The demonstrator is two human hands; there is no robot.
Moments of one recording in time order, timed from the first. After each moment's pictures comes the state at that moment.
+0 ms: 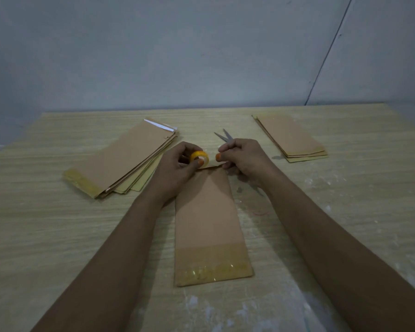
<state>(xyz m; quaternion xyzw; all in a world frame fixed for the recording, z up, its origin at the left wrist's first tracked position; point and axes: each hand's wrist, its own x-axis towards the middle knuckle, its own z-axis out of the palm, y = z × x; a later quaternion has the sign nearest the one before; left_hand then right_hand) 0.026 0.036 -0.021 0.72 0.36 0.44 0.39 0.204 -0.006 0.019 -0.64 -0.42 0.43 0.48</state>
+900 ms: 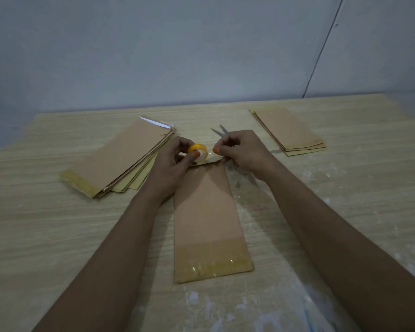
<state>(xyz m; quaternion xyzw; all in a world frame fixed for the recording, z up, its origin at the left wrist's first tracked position) 0.028 0.036 -0.023 0.69 0.34 0.46 0.44 0.216 0.000 0.012 -0.61 -0.55 0.34 0.45</state>
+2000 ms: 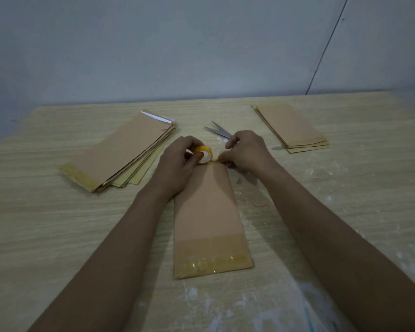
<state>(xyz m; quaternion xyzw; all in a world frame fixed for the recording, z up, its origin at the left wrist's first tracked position) 0.033 0.041 -0.034 0.79 0.38 0.40 0.27 0.206 -0.006 0.012 -0.72 -0.48 0.30 0.41</state>
